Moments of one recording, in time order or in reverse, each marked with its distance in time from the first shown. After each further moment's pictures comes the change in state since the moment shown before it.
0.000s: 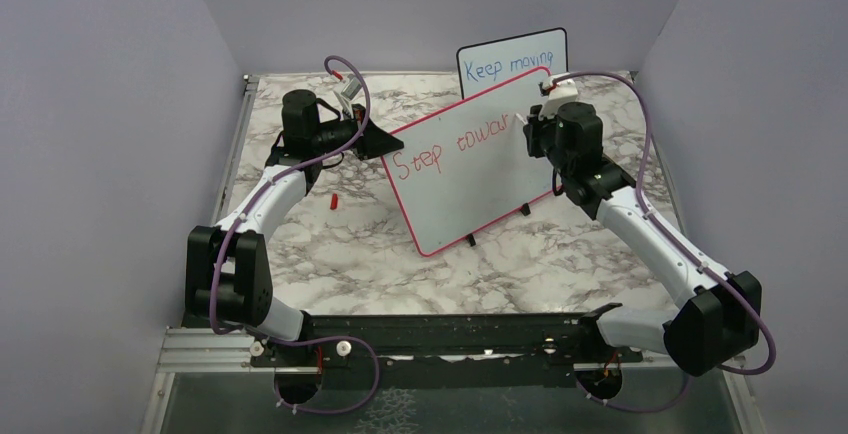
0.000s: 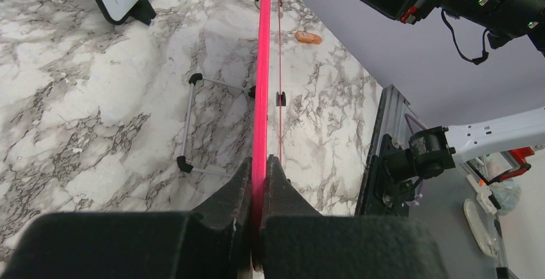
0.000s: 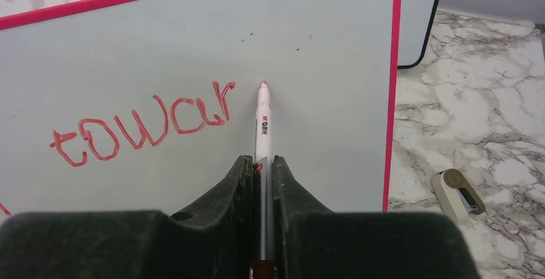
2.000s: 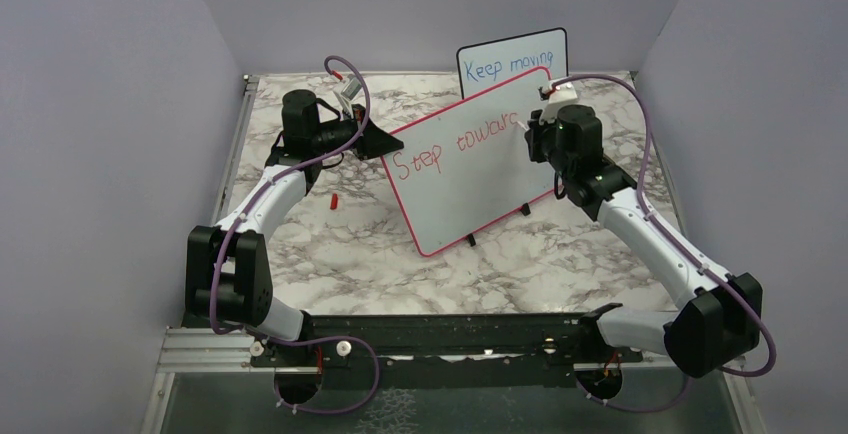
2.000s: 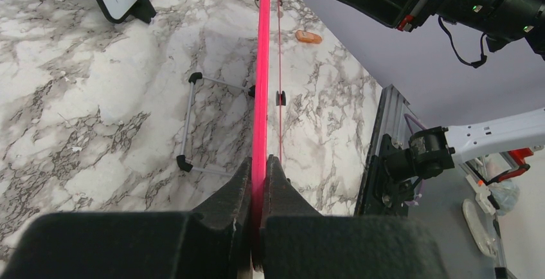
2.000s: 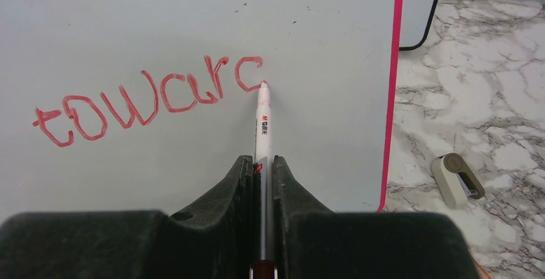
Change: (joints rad) left arm 0.001 0.000 0.000 -0.005 0.000 0.000; right arm -0.006 -0.009 -0.013 -0.050 -0.015 0.000
